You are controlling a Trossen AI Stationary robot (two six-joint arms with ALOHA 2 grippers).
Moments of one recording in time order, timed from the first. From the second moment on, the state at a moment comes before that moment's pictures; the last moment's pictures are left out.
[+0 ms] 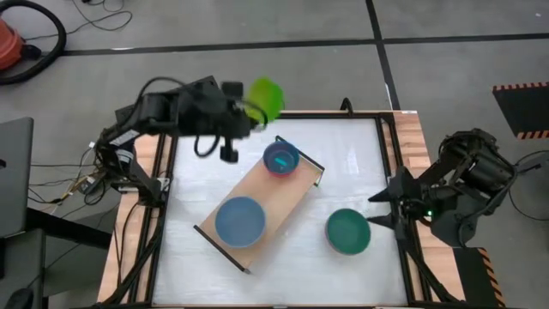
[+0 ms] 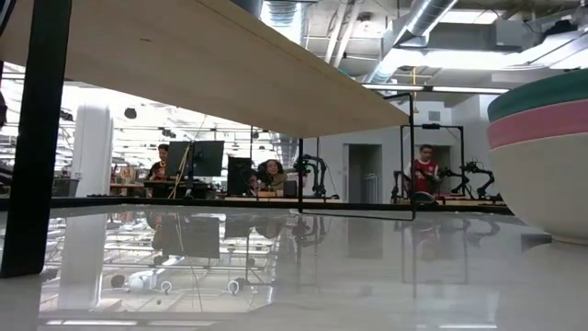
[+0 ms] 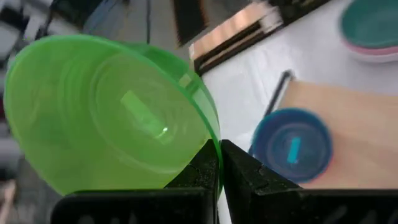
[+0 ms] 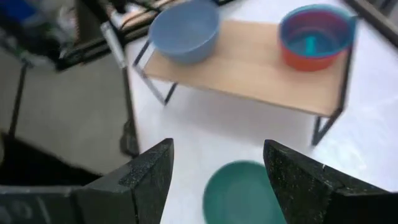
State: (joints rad) left arm 0.05 1.67 2.33 -1.22 -0.35 0.59; right arm 0.90 1.38 1.97 -1.57 0.67 1.08
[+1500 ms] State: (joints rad) left arm 0.01 1.81 1.94 -1.15 -0.15 0.69; right arm 0.91 1.33 1.95 -1.57 0.76 0.92
